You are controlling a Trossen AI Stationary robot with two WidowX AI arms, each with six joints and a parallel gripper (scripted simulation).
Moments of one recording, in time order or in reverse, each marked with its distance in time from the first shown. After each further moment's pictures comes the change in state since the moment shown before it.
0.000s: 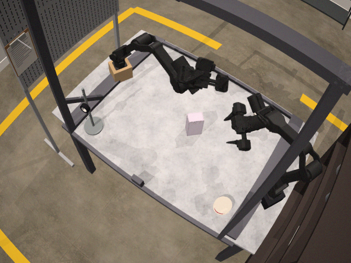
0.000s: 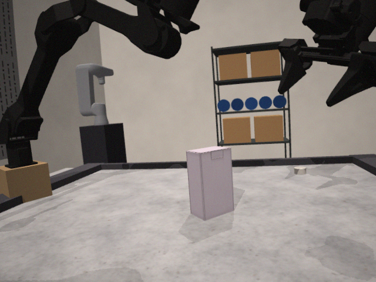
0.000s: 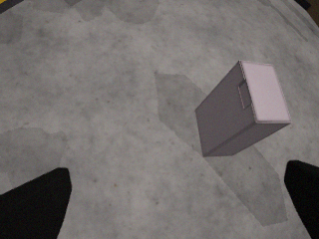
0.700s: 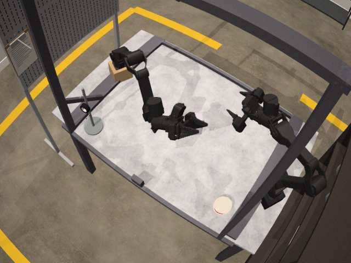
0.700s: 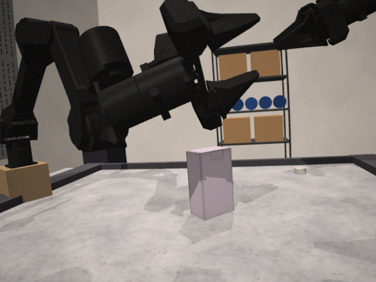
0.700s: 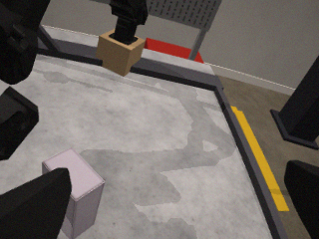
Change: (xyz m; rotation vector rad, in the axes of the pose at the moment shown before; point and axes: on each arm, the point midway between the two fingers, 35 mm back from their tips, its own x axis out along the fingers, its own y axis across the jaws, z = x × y) left arm -0.178 0.049 -0.162 0.341 0.150 0.750; right arm -0.070 -0.079 0.027 0.391 -0.214 -0.639
